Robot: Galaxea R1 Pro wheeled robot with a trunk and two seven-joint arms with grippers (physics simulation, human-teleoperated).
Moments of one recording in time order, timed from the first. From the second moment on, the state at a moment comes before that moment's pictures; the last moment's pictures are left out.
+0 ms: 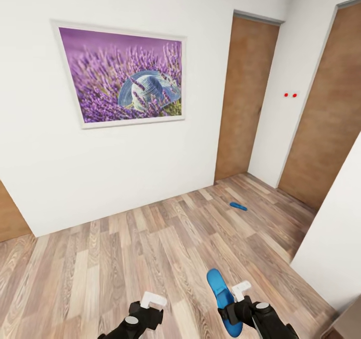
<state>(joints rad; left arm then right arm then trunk) -0.47 -0.11 -0.51 -0.32 0.25 0.04 0.14 -0.46 0.07 -0.45 -0.46 0.72 0.13 0.43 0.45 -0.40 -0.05</state>
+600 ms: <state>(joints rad) -0.47 -0.11 -0.51 -0.32 0.25 0.04 0.14 -0.46 0.07 -0.45 -0.46 0.72 0.13 0.43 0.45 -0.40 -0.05</state>
